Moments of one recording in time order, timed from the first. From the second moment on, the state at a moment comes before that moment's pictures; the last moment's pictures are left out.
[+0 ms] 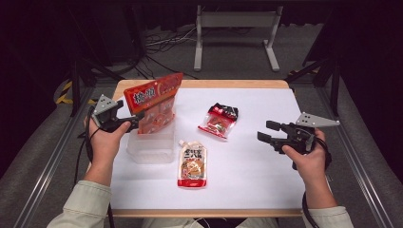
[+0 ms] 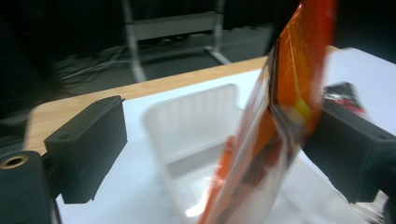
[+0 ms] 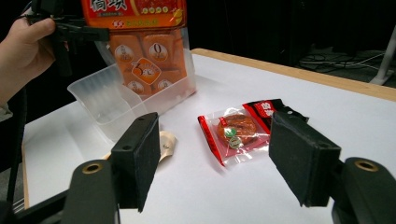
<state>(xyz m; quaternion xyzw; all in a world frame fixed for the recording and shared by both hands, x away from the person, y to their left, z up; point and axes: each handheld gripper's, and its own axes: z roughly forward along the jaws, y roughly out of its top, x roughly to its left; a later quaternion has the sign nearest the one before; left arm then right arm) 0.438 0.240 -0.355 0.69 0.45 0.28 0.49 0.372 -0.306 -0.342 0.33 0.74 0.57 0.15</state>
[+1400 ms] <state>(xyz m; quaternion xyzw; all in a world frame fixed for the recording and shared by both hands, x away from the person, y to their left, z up) 0.373 0.240 -0.361 0.71 0.40 0.21 0.53 0.404 -0.295 -0.360 0.34 0.75 0.55 0.16</state>
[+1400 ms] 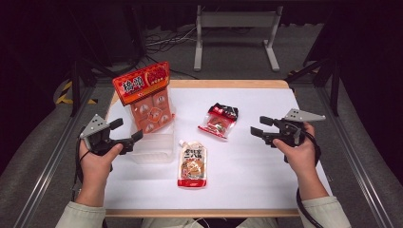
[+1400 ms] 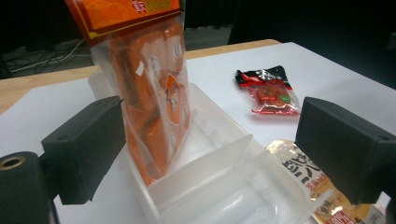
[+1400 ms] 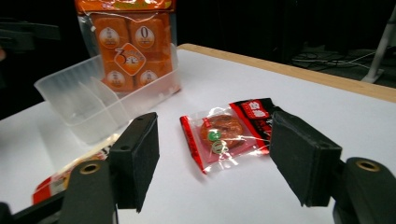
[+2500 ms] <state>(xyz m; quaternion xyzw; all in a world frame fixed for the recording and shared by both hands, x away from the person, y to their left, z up) 0.364 0.248 -0.371 0.73 0.38 0.19 0.54 0.512 -0.252 -0.396 0.37 0.78 0.48 0.16</state>
